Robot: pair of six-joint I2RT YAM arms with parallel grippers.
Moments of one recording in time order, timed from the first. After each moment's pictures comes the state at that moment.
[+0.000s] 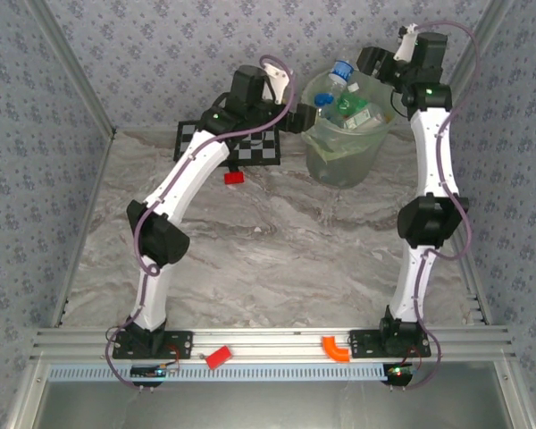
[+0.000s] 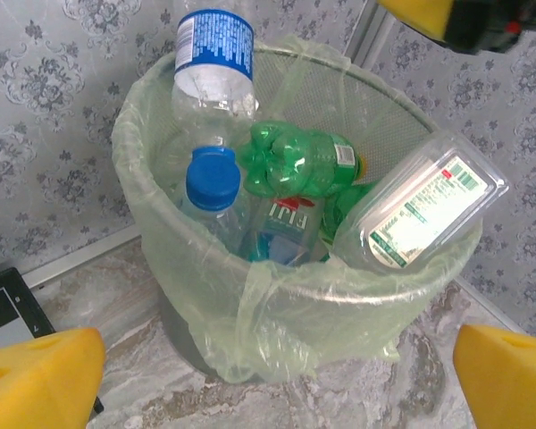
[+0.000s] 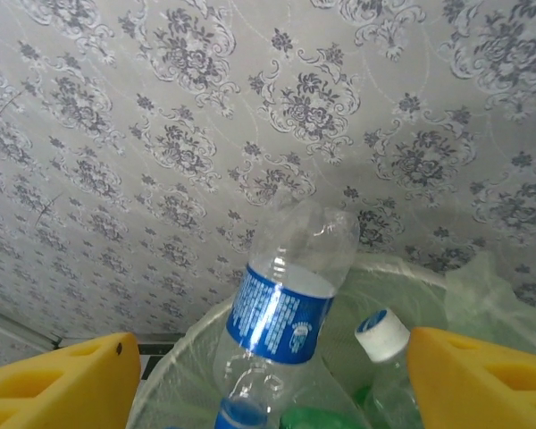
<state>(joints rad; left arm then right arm) -0.61 2.12 2.37 -0.62 0.26 -0.19 -0.05 2.20 2.55 -0.61 -0.41 0.35</state>
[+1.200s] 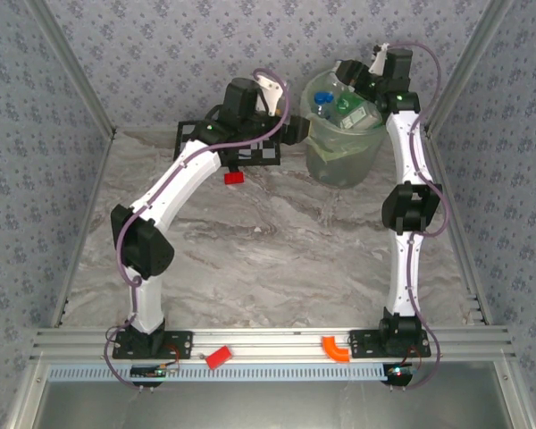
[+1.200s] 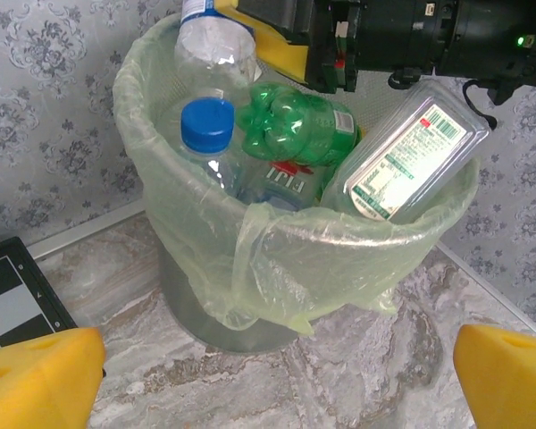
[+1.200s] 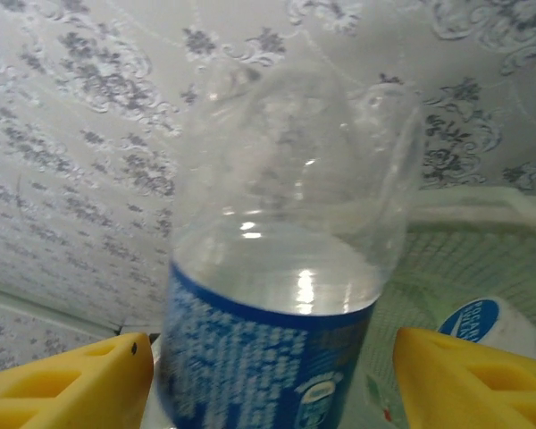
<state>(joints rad) -0.61 1.96 2.08 -0.50 0.26 -0.19 0.01 2.46 2.67 -0.51 -0.49 0.56</state>
